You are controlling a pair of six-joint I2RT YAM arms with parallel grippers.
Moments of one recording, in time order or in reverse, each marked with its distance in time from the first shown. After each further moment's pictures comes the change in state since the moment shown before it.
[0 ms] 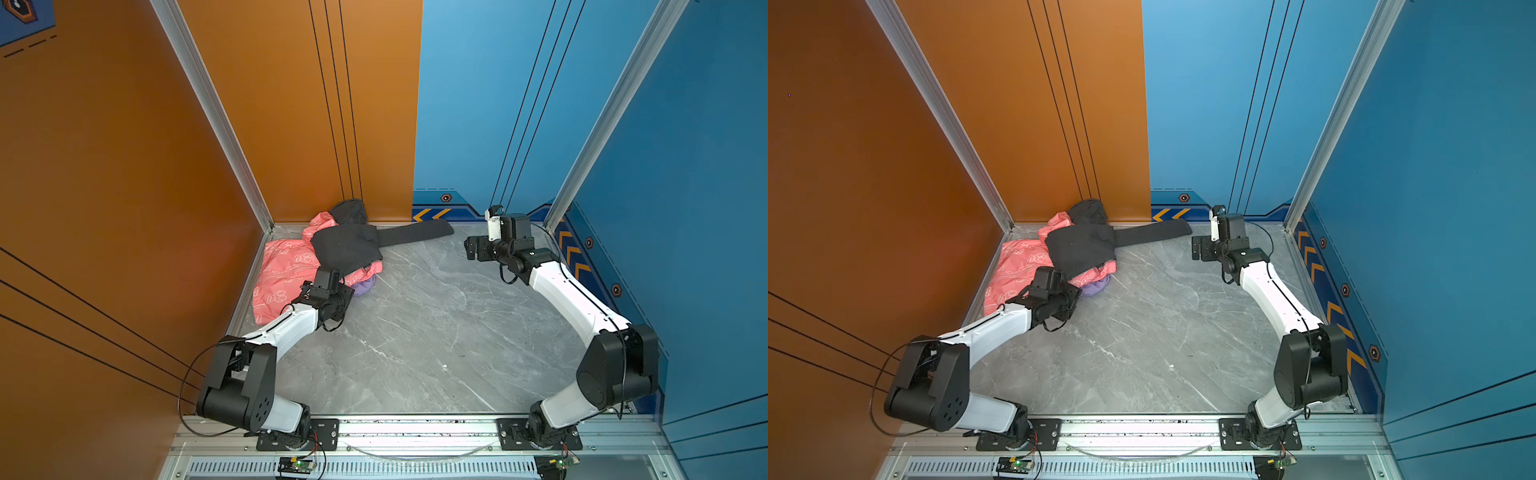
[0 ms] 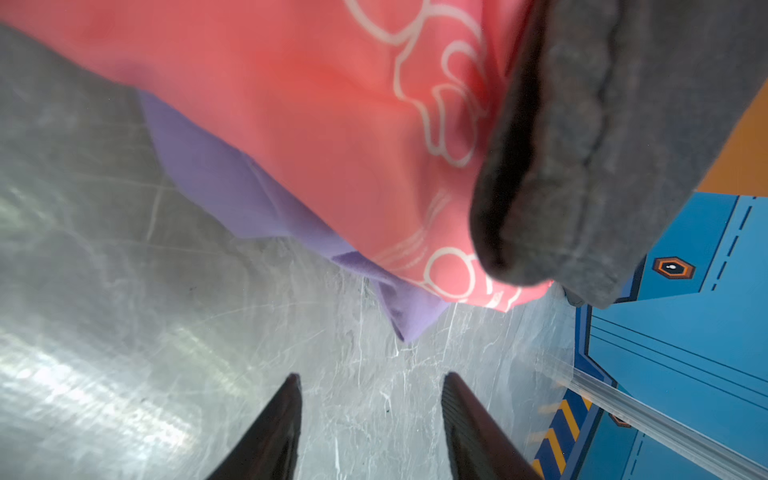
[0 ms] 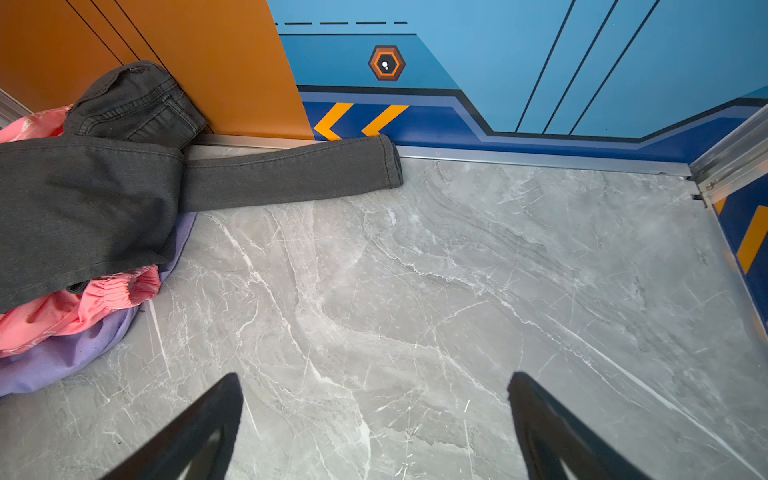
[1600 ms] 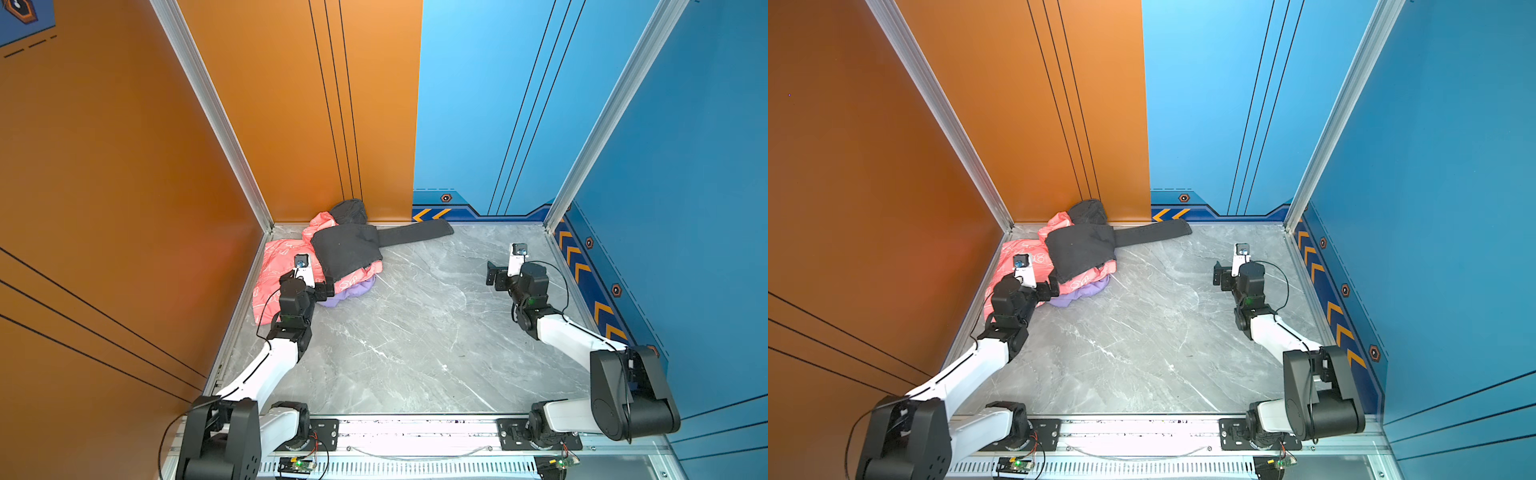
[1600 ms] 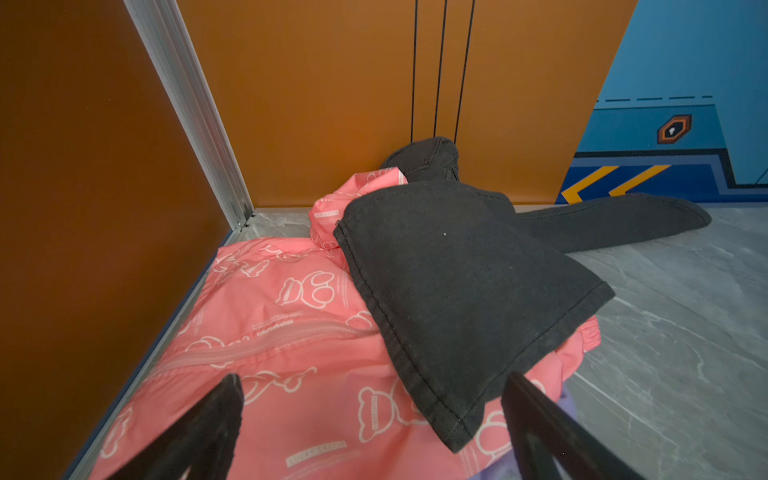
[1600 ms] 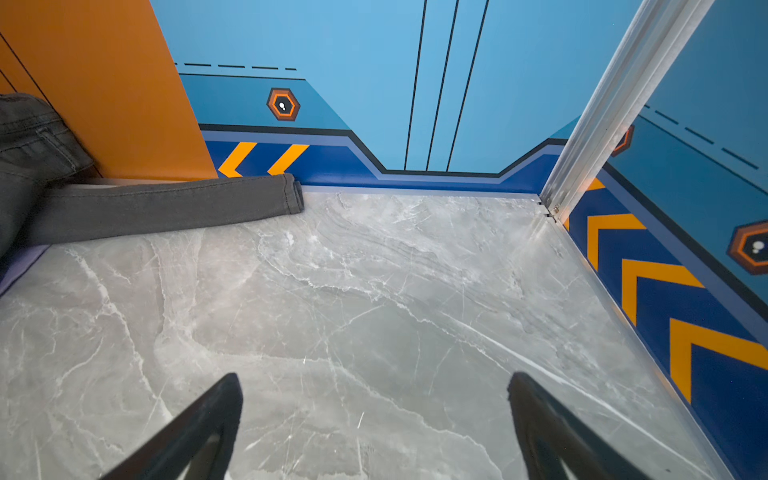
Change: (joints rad) left arm 0.148 -0.379 -0.243 0.497 -0.237 1.345; right arm -0.111 -0.161 -0.632 0.784 0.131 -0.111
